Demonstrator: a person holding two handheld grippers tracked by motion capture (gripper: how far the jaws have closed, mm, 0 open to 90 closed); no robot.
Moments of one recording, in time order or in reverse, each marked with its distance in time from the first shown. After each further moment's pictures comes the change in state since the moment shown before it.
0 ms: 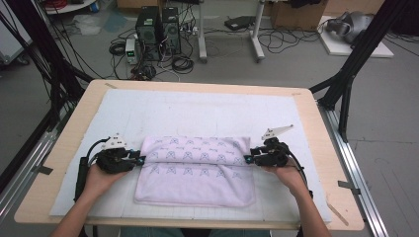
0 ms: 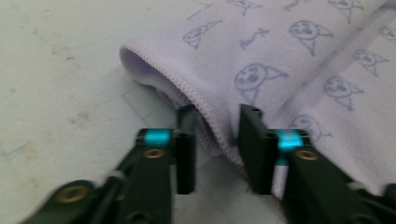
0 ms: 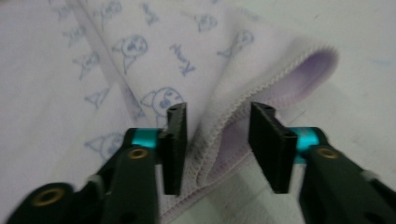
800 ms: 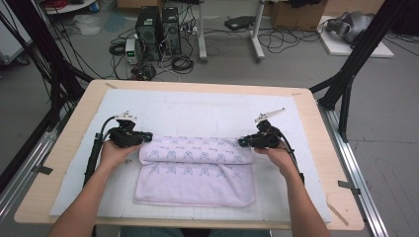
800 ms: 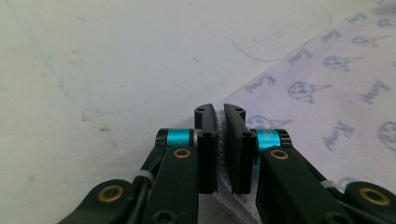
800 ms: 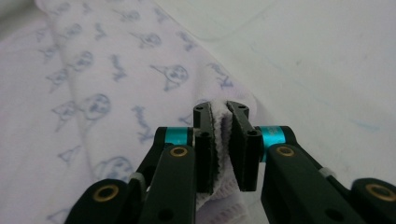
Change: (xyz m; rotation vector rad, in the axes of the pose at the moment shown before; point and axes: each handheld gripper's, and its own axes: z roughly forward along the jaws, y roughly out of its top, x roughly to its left) left arm 0.037 0.050 0.043 0.013 -0.015 -0.101; right arm -0.029 0.038 0.026 0.017 0.063 0.031
